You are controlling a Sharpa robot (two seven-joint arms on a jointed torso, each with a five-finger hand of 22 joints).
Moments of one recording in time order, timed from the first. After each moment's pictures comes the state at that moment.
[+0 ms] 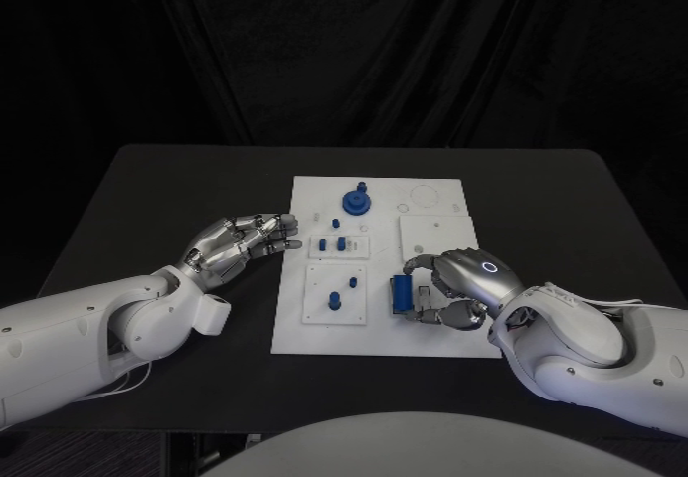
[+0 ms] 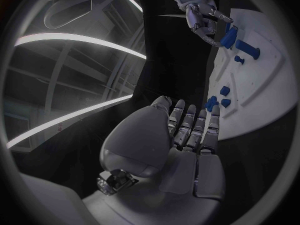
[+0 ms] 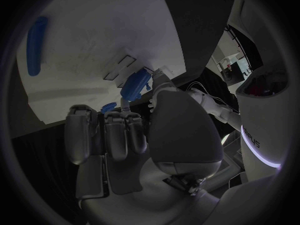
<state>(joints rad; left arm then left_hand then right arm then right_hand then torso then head) 1.10 -0.96 -0.21 1.54 -0.06 0.09 0.59 1.54 0.16 0.00 0.26 0.59 0.71 0.19 0.09 0.07 0.42 0.24 0.38 0.06 0.28 0.26 0.36 0.06 0.11 0.37 0.29 0.17 0.38 1.07 -1.08 -0.25 1.96 -1.80 -0.57 -0.41 1.34 -0.24 0.02 0.30 0.15 0.59 0.13 0.30 0.48 1.47 0.03 1.57 1.31 1.47 -0.04 1.57 1.31 0.03 1.47 0.07 1.43 1.31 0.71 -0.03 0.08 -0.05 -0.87</state>
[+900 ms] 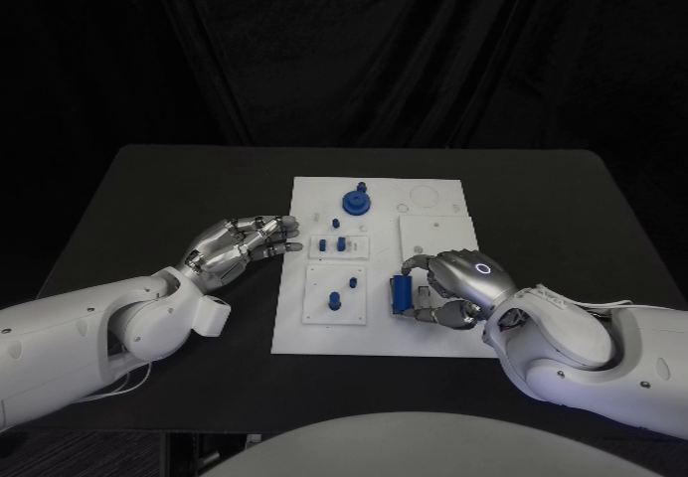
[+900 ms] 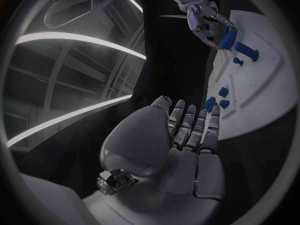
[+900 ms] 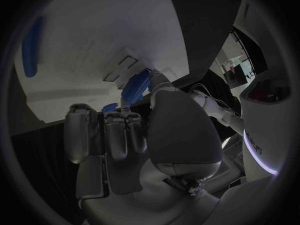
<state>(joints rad) 1.10 -0.96 -0.21 1.54 -0.06 0.10 0.58 1.54 0.16 0.00 0.26 0.59 0.71 0.19 0.09 0.07 0.42 0.24 0.38 0.06 0.28 0.26 0.36 0.06 0.11 0.37 0.29 0.17 0.38 1.06 -1.05 -0.25 1.94 -1.85 -0.58 -0.47 1.37 -0.20 0.05 0.29 0.26 0.57 0.14 0.40 0.46 1.47 0.04 1.57 1.31 1.46 -0.03 1.57 1.31 0.03 1.47 0.08 1.40 1.31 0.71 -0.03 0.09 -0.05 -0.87</state>
